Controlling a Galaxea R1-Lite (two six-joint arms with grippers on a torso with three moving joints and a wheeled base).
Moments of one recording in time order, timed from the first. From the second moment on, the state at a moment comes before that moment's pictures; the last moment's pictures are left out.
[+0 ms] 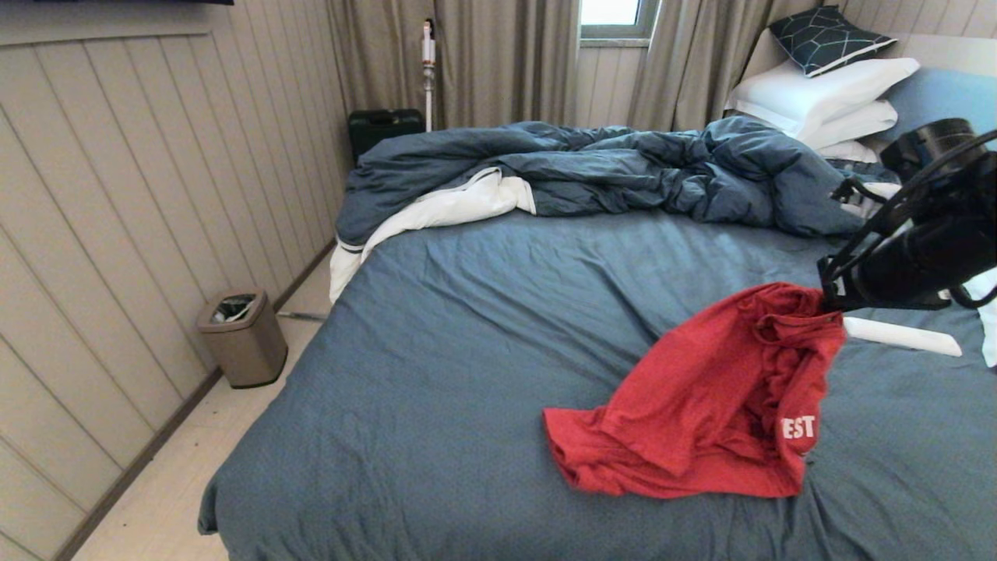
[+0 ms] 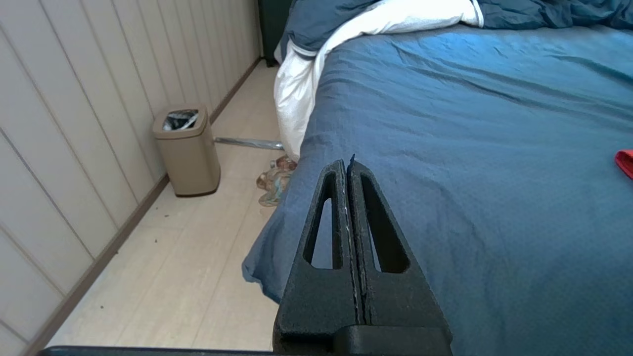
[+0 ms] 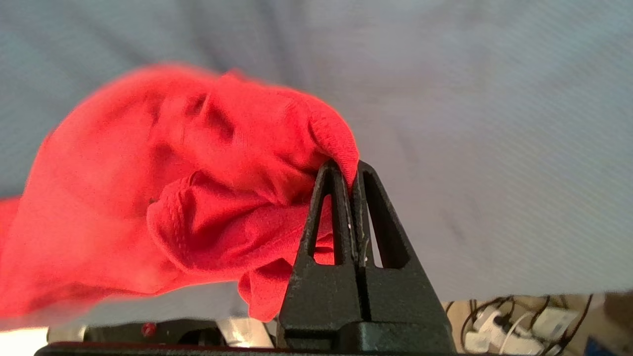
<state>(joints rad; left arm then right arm) 0.01 0.00 0.00 -0.08 -0.01 0.00 -0.15 1.79 -1.63 0.69 -0.07 0.04</state>
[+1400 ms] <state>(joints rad) 0.01 0.00 0.00 -0.08 -0.01 0.00 -0.67 2.10 -1.64 0.59 0.20 -0.12</state>
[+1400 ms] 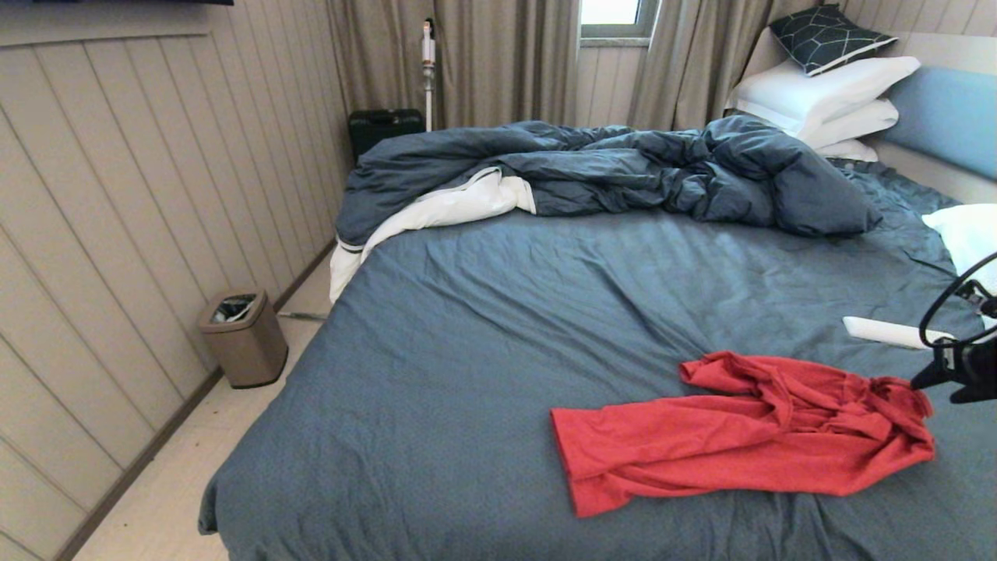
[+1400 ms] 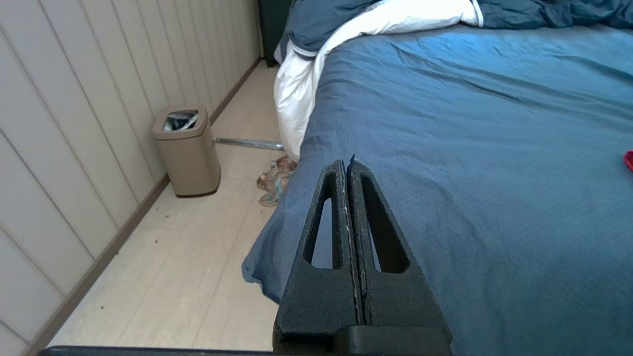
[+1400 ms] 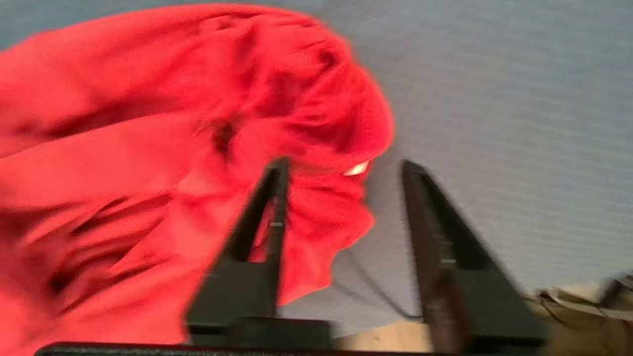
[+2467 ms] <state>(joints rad) 0.01 0.28 -0.34 0.08 -0.04 -0.10 -0.59 1.45 -1.43 0.79 0.54 -0.15</state>
